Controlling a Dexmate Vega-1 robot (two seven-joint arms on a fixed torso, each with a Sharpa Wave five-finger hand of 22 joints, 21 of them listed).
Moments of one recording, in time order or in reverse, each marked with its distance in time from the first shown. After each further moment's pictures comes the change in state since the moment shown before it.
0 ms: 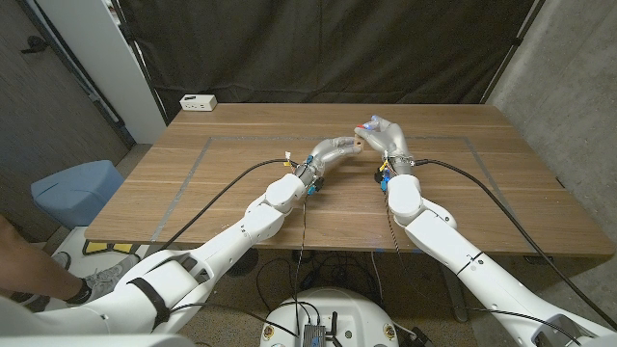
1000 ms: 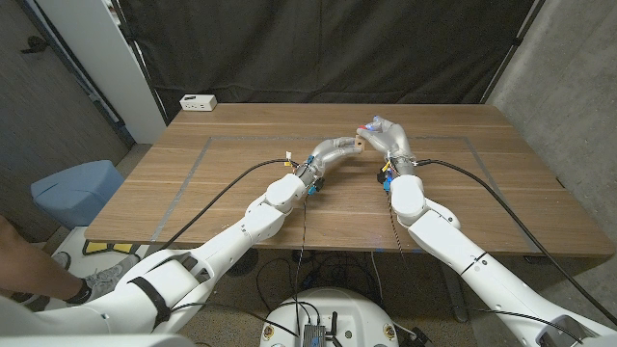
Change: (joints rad) left arm -0.003 -0.002 0.002 0.004 -0.005 0.007 -0.007; left_hand -0.003 -0.002 0.000 0.000 0.001 0.000 0.000 -0.003 0.001 -0.001 0.001 0.000 0.004 0.000 0.000 0.000 0.000 0.000 0.000 0.000 0.000; right arm -0.007 -0.018 0.009 -0.004 0.004 0.000 0.009; right_hand 0.004 0.004 -0.008 0.000 0.004 -0.002 0.002 0.008 -0.001 0.000 0.000 0.000 0.000 0.000 0.000 -0.008 -0.002 -0.004 0.004 0.000 0.000
